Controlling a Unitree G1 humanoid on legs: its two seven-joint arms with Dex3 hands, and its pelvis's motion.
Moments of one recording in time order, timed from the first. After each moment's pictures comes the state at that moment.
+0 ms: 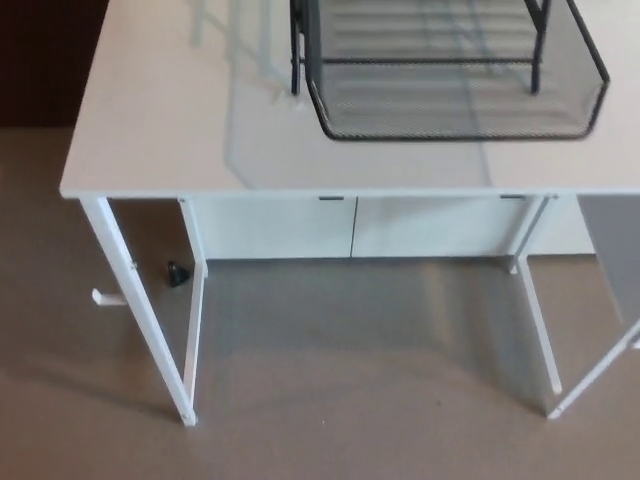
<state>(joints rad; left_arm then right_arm) 0.36 0.35 0.19 0.44 -0.17 0.08 -0.35 0.42 -0.33 -0.11 0.76 -0.04 -0.50 0.09</state>
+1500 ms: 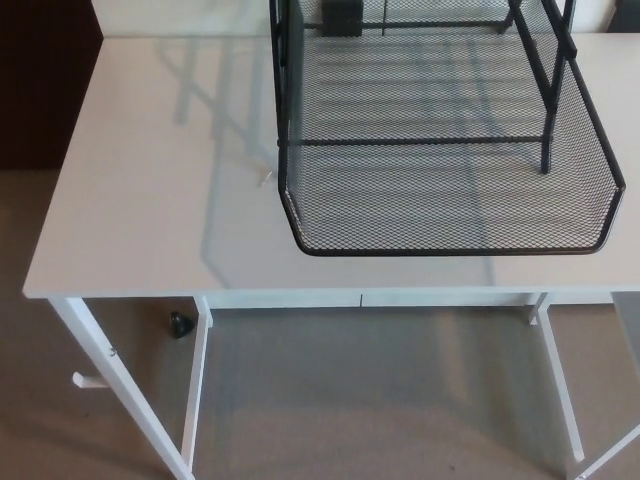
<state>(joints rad) 0.48 0.29 0.13 0.27 -0.12 0.05 -0.25 0.40 -0.32 -0.09 0.83 -0.04 -0.56 0.08</state>
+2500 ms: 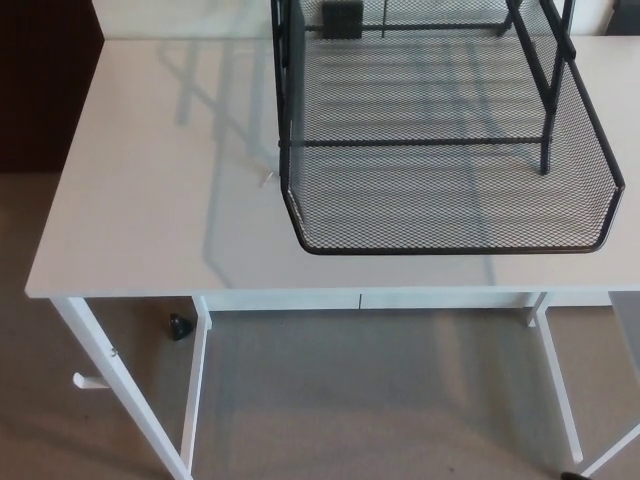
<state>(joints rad) 0.42 0.35 0.18 0.34 -0.14 0.07 -0.30 0.85 -0.26 0.02 -0.09 -0.01 -0.71 0.12</state>
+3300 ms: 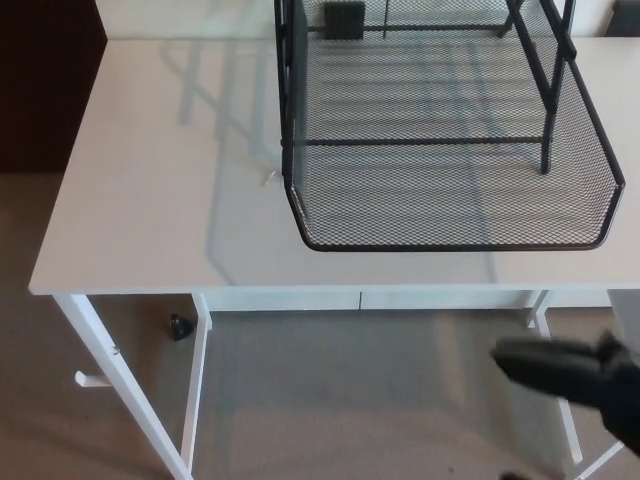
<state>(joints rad) 0.44 0.35 0.17 0.31 -0.14 0.08 -0.30 0.64 -0.21 0.01 -0.70 -0.26 -0.68 0.12</state>
